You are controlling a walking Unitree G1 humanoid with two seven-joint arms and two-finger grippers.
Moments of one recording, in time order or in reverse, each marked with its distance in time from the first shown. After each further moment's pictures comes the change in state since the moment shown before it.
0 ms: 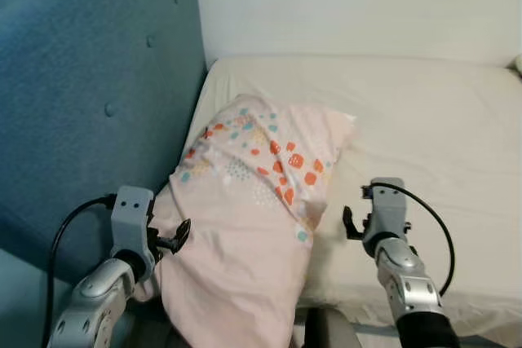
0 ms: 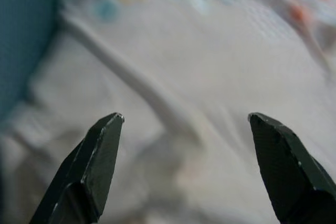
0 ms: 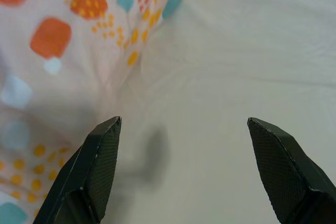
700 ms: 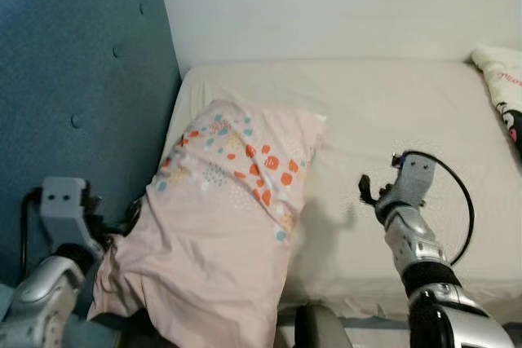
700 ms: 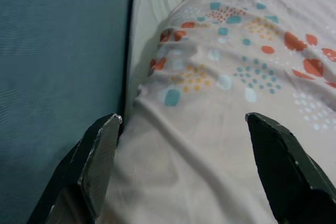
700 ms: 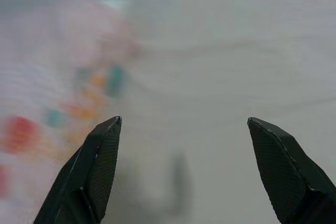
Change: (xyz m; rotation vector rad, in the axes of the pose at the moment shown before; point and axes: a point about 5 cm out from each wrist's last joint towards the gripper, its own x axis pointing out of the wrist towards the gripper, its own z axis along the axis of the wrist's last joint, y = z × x) left arm -0.011 0.043 0.039 0.065 -0.233 0.303; right arm 0.039 -0.019 0.044 0.358 -0.102 -0.015
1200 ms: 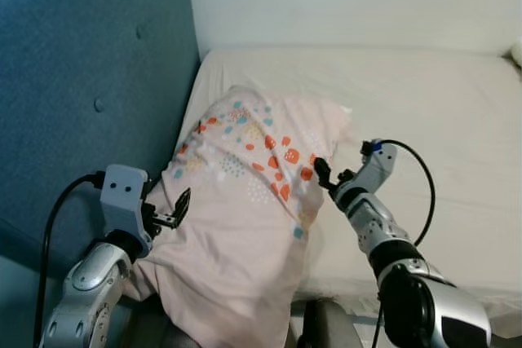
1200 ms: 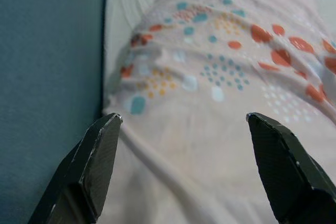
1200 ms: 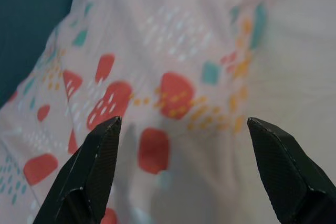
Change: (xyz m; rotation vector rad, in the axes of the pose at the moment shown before) left arm 0.008 -0.054 0.020 0.079 -0.095 -0.155; right arm 0.006 0.055 -0.010 0.191 0.074 0.216
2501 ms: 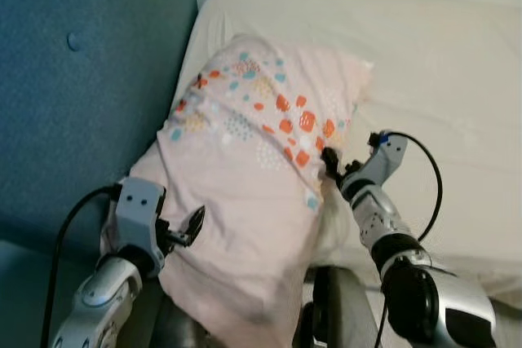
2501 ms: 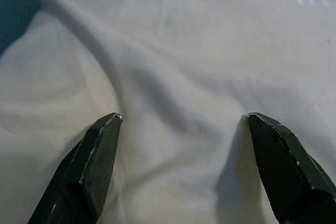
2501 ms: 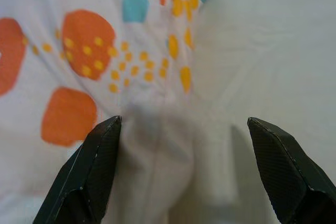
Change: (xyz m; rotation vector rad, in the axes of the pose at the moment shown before) left arm -0.011 -0.019 -0.012 -0.045 0.096 -0.063; right arm -0.001 -0.009 0.016 -0.061 -0.113 -0.069
